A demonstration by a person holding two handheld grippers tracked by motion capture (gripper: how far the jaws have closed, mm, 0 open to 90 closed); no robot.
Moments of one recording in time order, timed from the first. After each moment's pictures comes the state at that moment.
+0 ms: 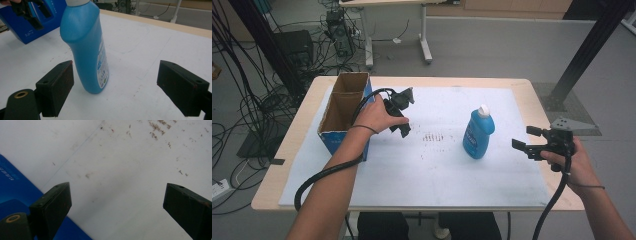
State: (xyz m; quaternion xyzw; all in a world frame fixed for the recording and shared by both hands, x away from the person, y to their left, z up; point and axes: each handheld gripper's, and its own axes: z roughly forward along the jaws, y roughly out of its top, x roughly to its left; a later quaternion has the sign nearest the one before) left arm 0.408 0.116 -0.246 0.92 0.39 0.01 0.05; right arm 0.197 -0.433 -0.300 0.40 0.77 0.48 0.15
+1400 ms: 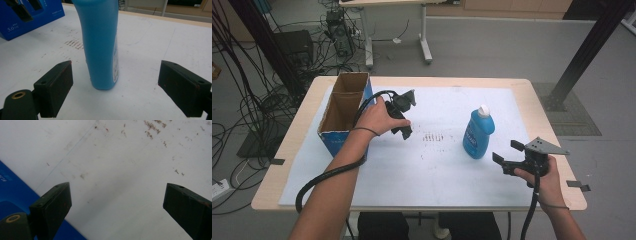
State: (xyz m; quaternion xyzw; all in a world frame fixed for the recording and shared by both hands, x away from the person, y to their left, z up) left arm 0.404 0.112 -0.248 0.92 0.39 0.00 0.06; right arm 0.154 -0.373 -0.356 0.42 0.74 0.48 0.20
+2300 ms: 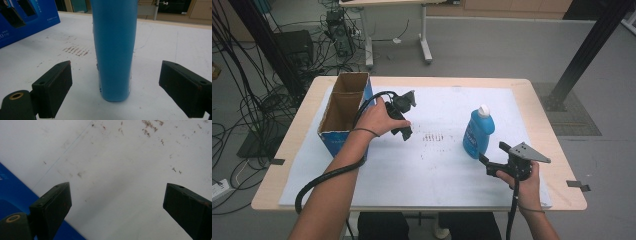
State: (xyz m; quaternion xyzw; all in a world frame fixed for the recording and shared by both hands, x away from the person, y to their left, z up) left arm 0.402 0.112 -0.249 0.92 0.39 0.00 0.05; right arm 0.141 -0.330 -0.387 0.44 0.71 0.49 0.24
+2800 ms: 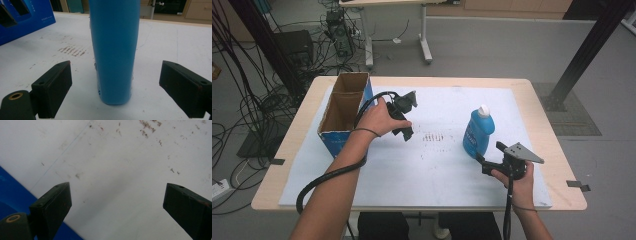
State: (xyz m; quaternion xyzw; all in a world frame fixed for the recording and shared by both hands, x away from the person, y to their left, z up) left arm 0.403 0.109 -0.249 0.92 0.38 0.00 0.05; right arm 0.144 -0.318 -0.400 0.45 0.70 0.49 0.25
